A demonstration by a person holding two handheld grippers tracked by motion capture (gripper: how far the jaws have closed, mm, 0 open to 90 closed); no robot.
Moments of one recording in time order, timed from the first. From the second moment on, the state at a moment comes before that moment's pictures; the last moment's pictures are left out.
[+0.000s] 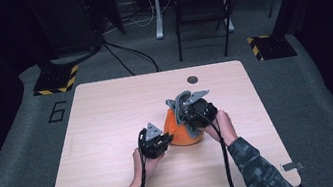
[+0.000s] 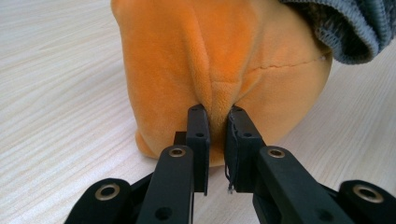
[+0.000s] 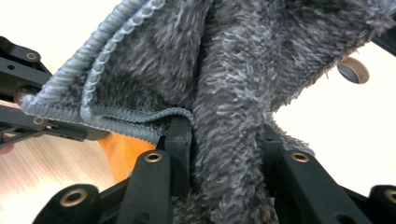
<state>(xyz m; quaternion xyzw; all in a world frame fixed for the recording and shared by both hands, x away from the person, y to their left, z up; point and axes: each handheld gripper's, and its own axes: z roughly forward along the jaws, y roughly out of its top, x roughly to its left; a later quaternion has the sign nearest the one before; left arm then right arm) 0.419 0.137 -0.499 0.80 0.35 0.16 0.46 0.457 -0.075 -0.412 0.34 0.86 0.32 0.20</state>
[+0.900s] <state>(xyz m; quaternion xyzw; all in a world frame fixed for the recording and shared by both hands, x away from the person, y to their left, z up) 0.422 0.144 -0.501 0.80 0.35 0.16 0.46 0.486 -0.120 -0.454 0.43 0.85 0.23 0.18</state>
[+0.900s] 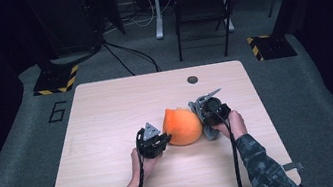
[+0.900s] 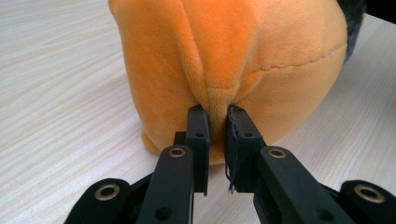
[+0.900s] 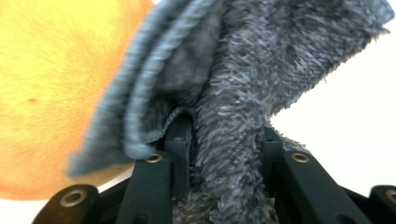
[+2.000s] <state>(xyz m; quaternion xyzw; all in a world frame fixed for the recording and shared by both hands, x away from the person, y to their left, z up) 0.419 0.133 -0.507 0.81 0.33 0.20 0.44 0.465 -0.092 -0.422 0.38 0.86 0.29 0.19</state>
